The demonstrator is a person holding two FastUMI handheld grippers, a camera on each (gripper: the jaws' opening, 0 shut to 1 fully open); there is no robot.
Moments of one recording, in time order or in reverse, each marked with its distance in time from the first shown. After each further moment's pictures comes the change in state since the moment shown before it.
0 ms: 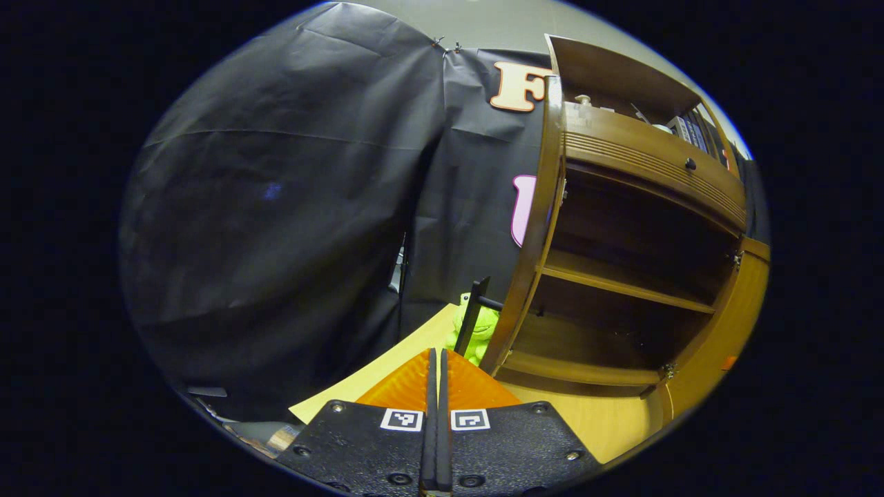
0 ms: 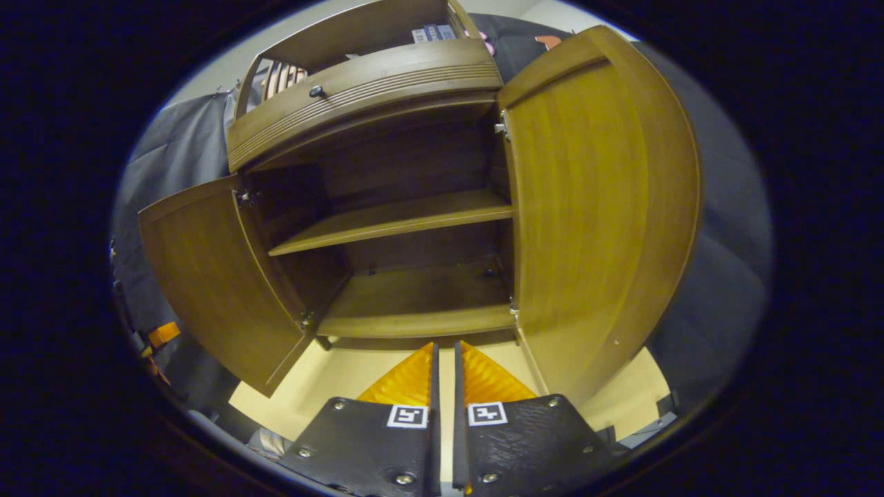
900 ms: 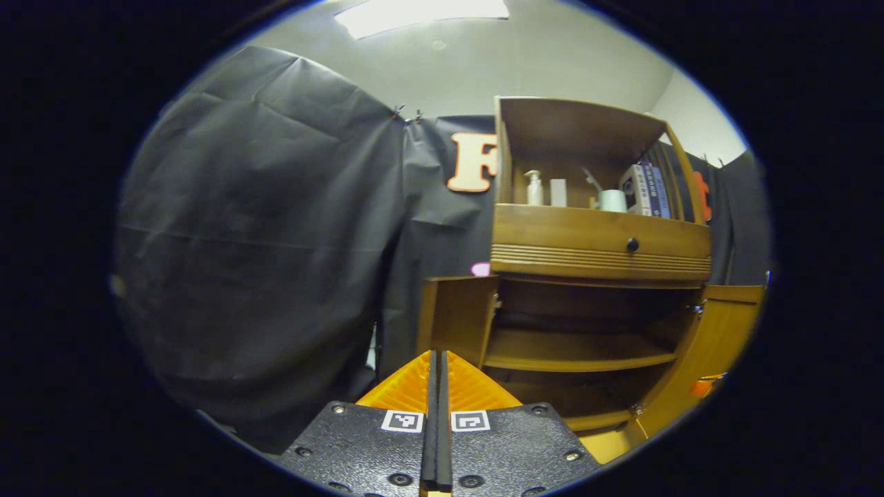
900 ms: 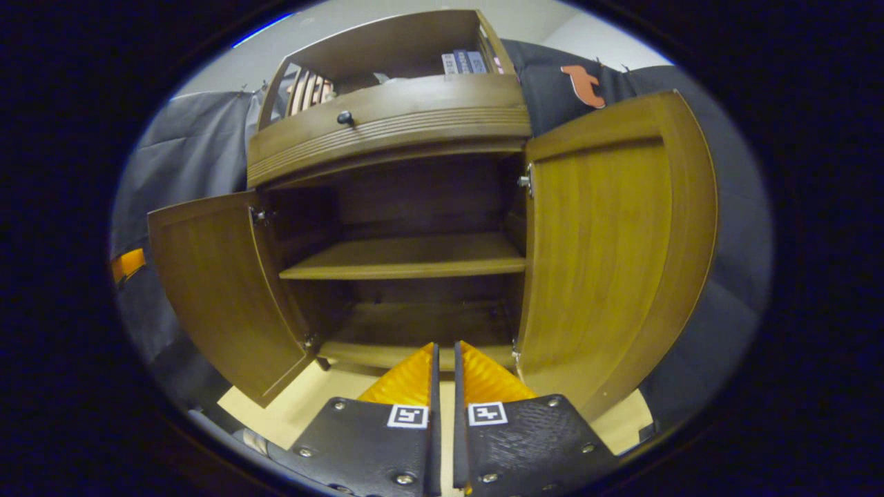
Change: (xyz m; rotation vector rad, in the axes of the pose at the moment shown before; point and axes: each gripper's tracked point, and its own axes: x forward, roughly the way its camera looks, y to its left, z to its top) left arm -0.061 -0.102 0.157 0.086 -0.311 -0.137; right arm -0.016 0.012 0.070 -0.084 -0.188 0.000
